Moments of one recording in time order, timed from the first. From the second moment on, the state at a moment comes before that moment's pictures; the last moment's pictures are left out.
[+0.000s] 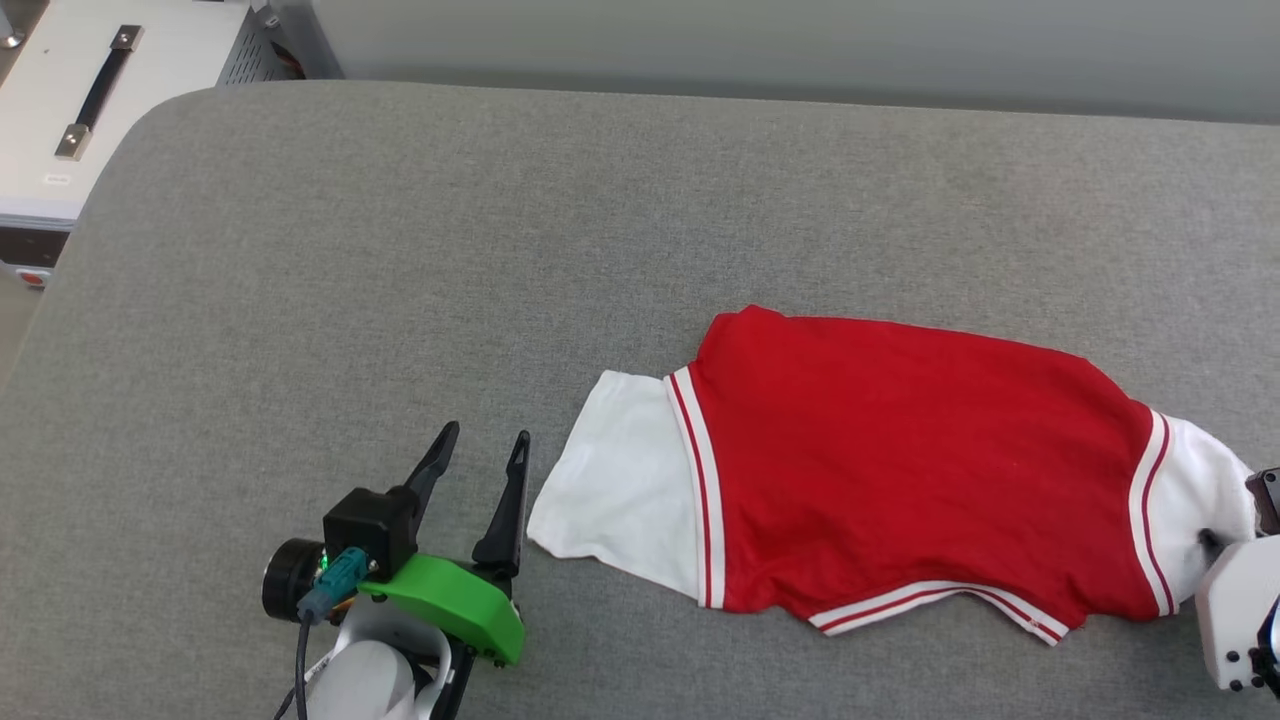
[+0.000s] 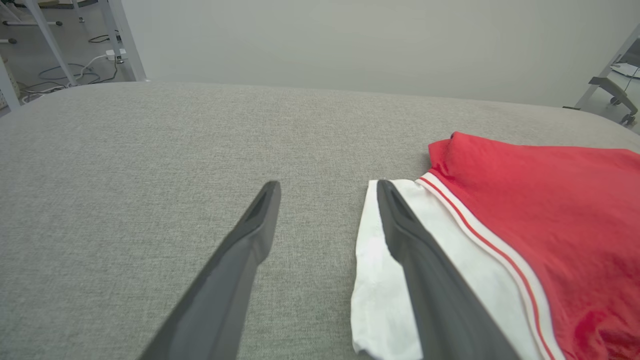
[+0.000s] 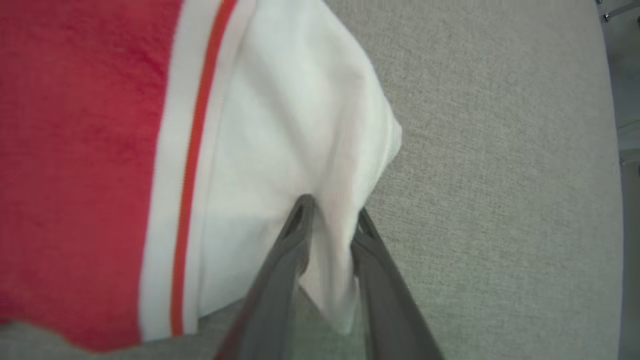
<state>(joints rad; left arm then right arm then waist) -0.16 0.12 -0.21 0.29 -0.26 -0.13 -0.26 -0.14 -0.50 0.05 0.37 0.17 0.13 0.33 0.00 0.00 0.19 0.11</state>
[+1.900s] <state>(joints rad) -0.10 0.24 -0.26 0.08 -0.30 0.09 0.60 0.06 -0.22 -0.12 -0.08 0.20 0.13 -0.08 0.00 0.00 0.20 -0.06</state>
